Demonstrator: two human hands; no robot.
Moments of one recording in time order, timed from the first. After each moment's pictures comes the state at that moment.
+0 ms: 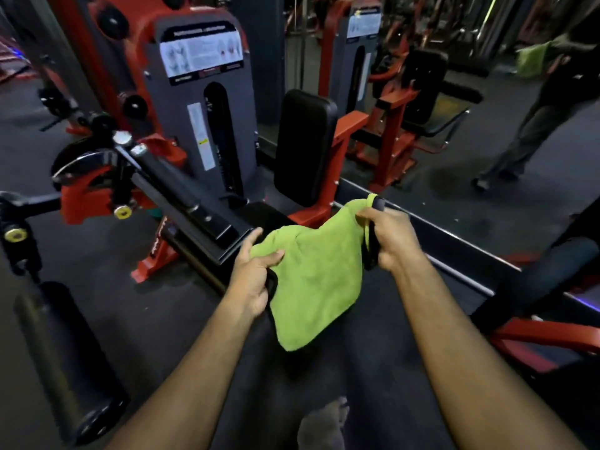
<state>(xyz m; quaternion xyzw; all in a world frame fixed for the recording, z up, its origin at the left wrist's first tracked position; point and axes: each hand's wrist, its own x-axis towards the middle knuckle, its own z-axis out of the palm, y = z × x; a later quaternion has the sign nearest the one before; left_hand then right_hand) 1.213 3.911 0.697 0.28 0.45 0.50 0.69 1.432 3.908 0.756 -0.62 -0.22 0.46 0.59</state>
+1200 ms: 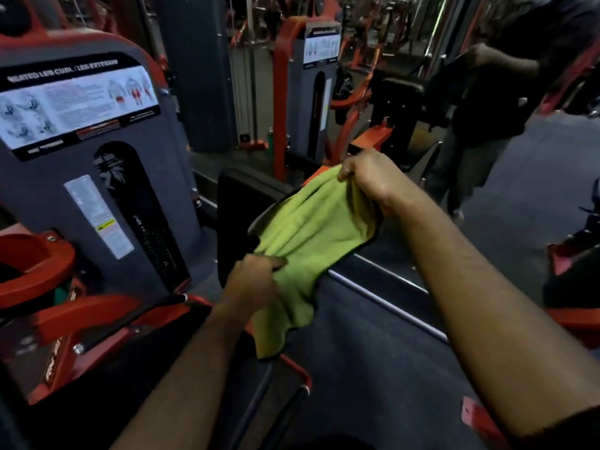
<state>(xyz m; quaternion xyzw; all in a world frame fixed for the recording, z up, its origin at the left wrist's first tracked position) 1.409 4.431 0.694 0.86 0.49 0.09 0.12 1.614 4.406 0.871 -0.72 -0.52 0.25 0.39</state>
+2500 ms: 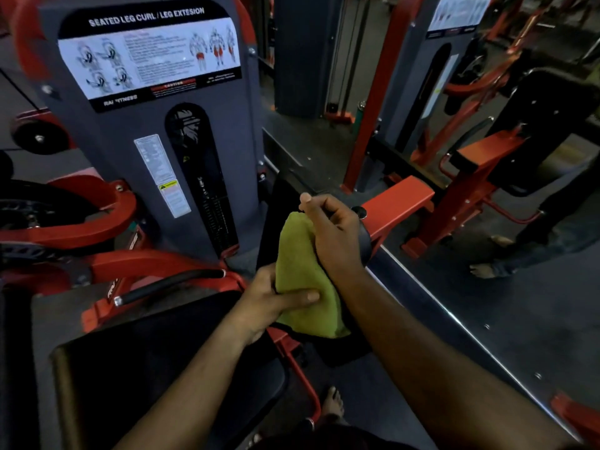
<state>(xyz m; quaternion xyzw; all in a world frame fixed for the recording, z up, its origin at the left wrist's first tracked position) 1.415 4.500 0.686 0.46 0.41 0.43 0.66 1.537 4.563 0.740 -0.47 -0.47 0.46 0.59</state>
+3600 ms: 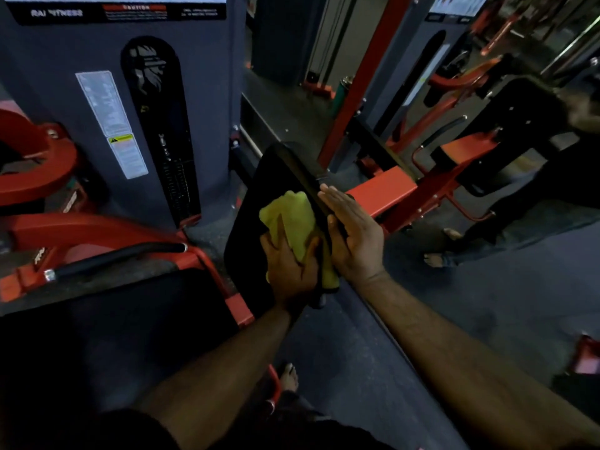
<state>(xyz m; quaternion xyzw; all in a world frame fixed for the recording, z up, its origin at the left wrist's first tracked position) 1.496 4.565 0.604 0.48 0.60 0.57 0.29 1.598 4.597 0.677 -0.48 -0.78 0.00 0.40</state>
